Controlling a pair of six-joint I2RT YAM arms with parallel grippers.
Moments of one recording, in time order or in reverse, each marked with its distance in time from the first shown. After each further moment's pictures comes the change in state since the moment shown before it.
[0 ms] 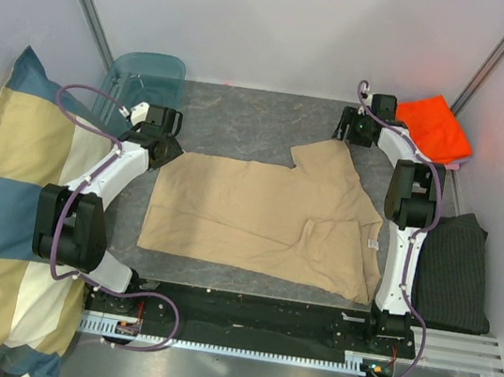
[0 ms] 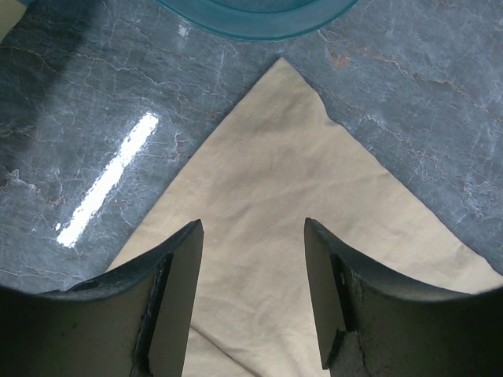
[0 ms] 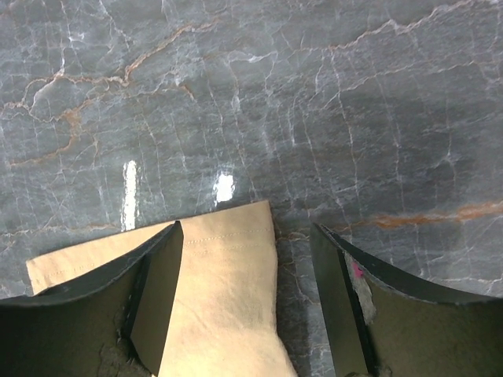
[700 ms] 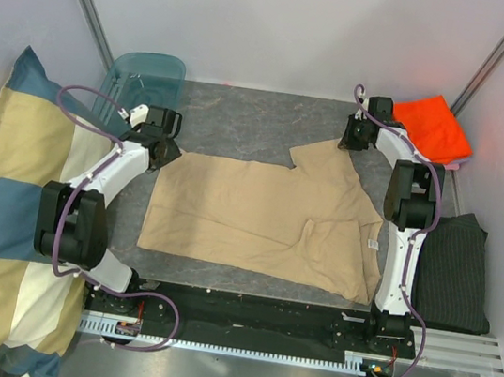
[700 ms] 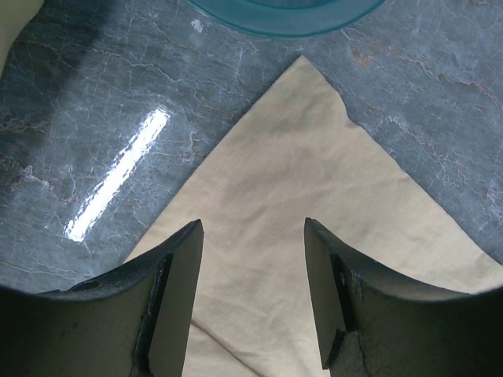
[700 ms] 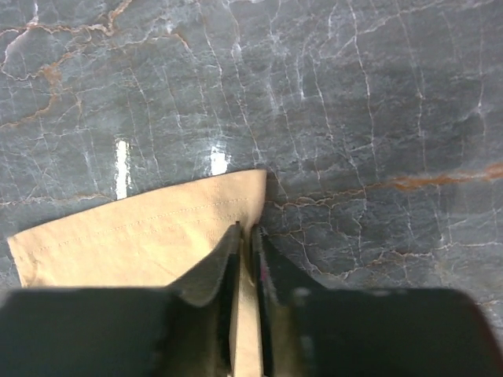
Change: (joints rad) left arm 0.008 0.008 -0.013 -0.007 -0.014 0.000; right arm 0.015 -0.025 -0.037 -0.060 0.018 -0.020
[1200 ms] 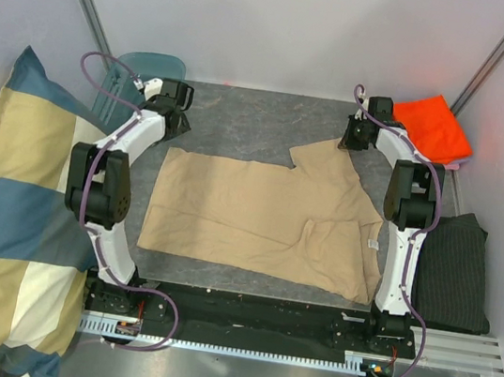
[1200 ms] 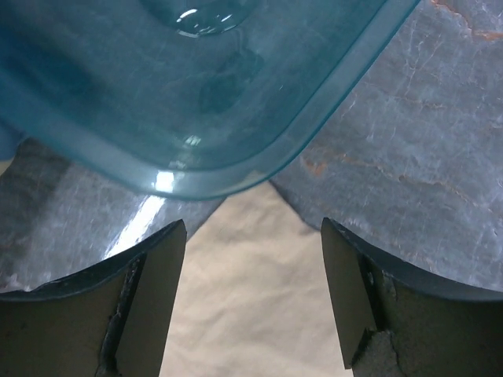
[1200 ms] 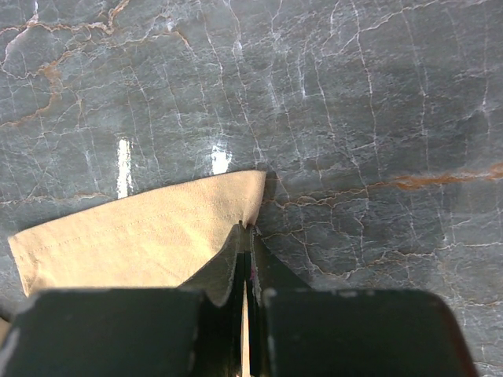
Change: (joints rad) left arm 0.009 0.315 0.343 -0.014 -0.095 0.102; right arm 0.000 0.003 0.000 -0.001 -0.003 0.002
